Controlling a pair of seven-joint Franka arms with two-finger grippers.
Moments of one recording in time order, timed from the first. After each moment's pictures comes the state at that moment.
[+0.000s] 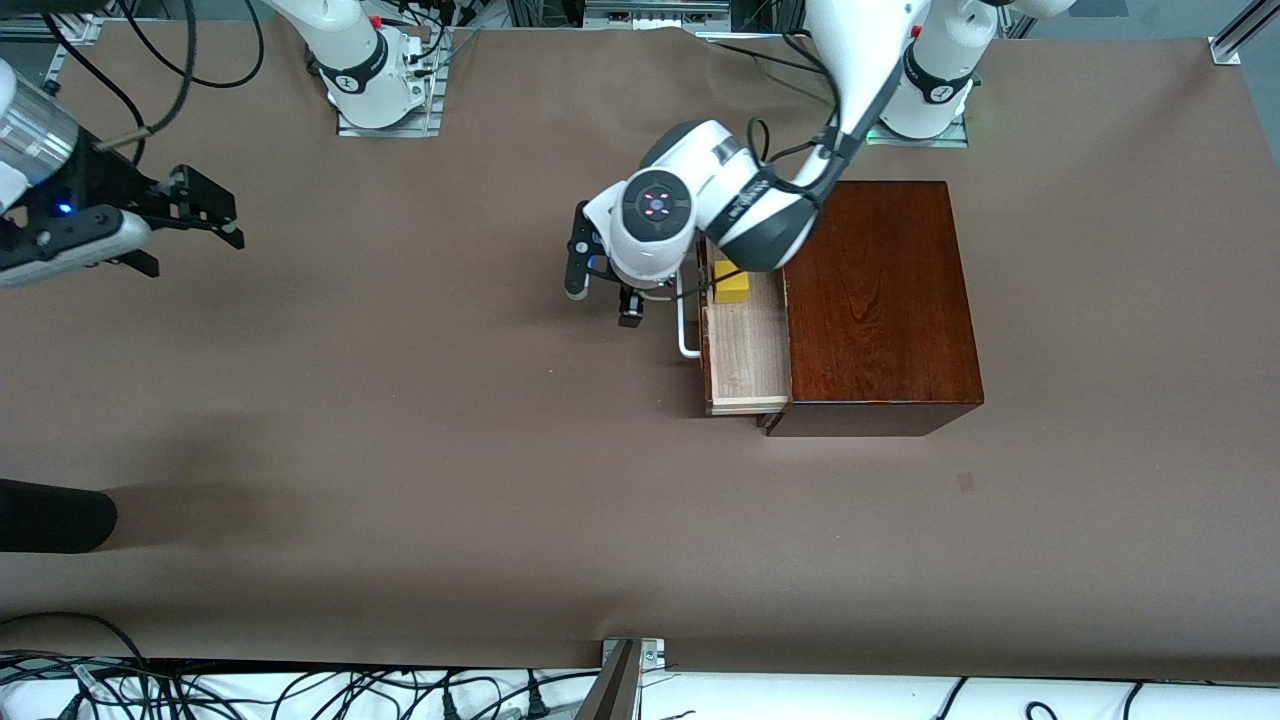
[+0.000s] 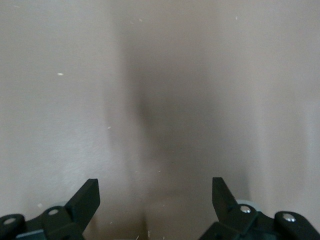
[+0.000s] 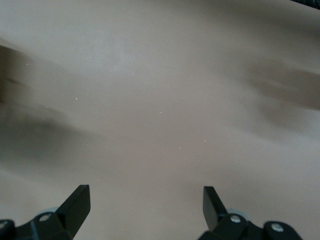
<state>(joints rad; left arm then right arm) -0.69 0.68 -0.13 -1.39 -0.14 1.94 0.95 0.17 0.01 -0.08 -1.62 0.07 1.66 -0.24</state>
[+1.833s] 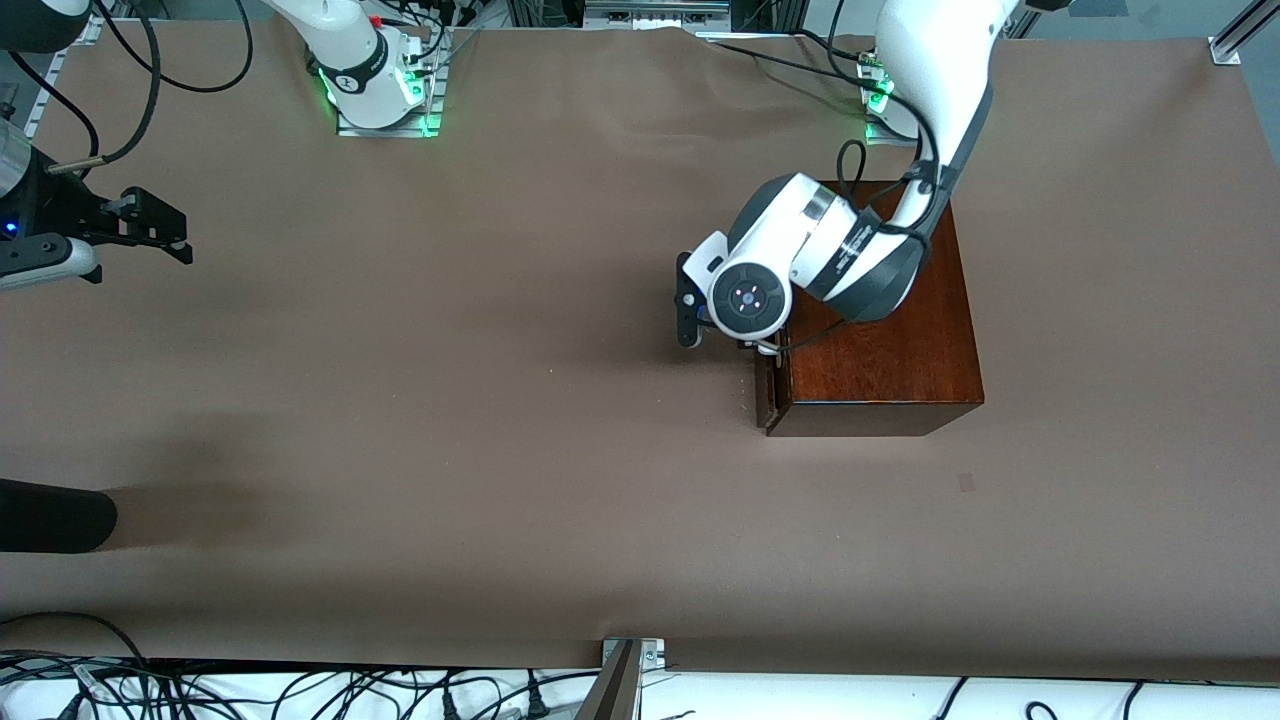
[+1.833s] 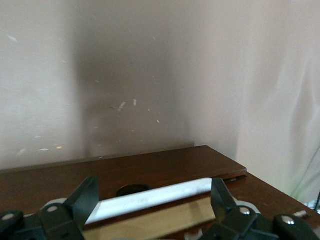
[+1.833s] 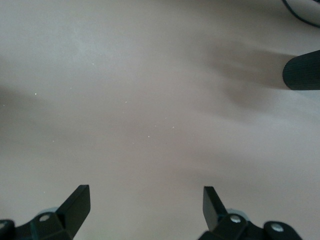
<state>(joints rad) -0.50 0.60 -0.11 -1.40 -0.05 1.62 0.96 0.16 0.04 -0.15 -1.59 -0.01 1.63 -0.24</state>
